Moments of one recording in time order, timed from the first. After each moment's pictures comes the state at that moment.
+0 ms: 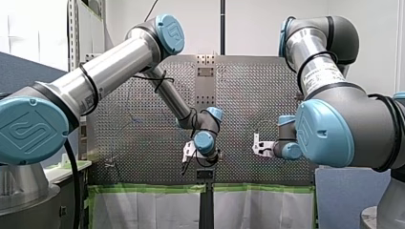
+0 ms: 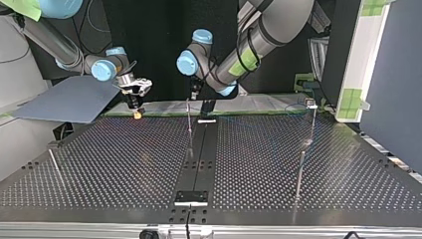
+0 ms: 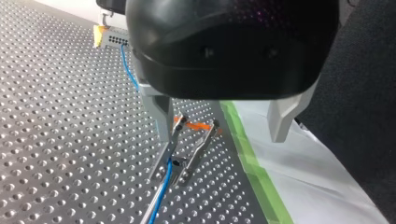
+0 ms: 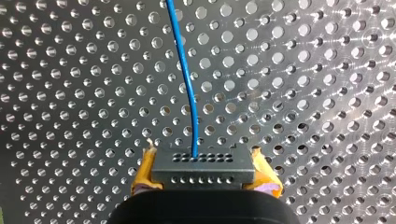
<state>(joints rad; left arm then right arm) -0.69 -2.46 -1.43 -2.86 -1.98 -1.68 1.77 -0.71 1.64 -0.81 1.19 1.63</state>
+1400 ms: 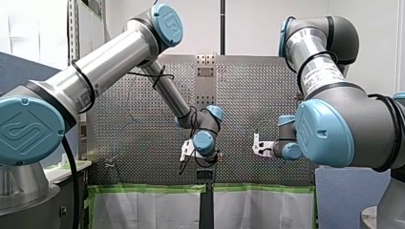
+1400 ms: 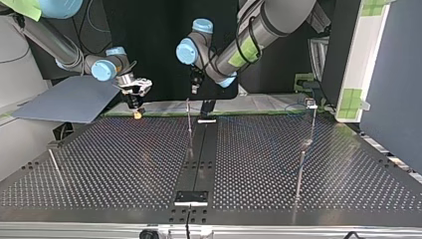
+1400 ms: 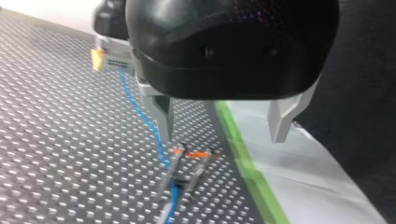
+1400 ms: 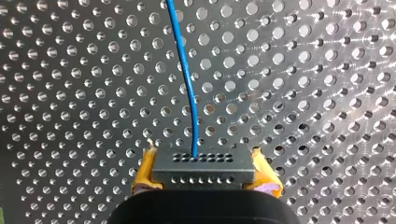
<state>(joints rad) -0.73 -2.39 -1.54 -2.79 -2.04 -1.65 1.77 -0.71 1.64 -0.81 1.19 1.63</state>
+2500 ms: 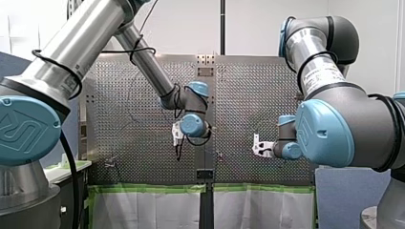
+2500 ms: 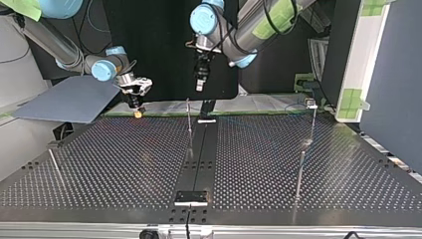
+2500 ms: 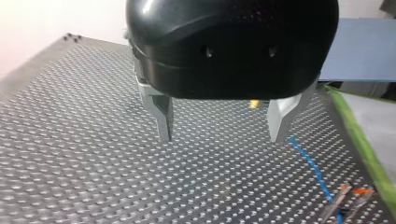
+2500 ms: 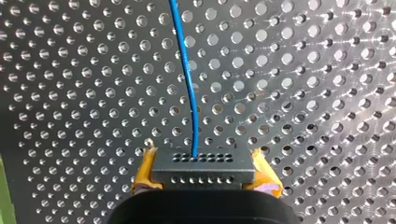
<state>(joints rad) -0.75 -2.08 -1.86 -2.48 -2.09 -1.74 1.77 -0.71 1.64 -0.78 1.19 1.62</state>
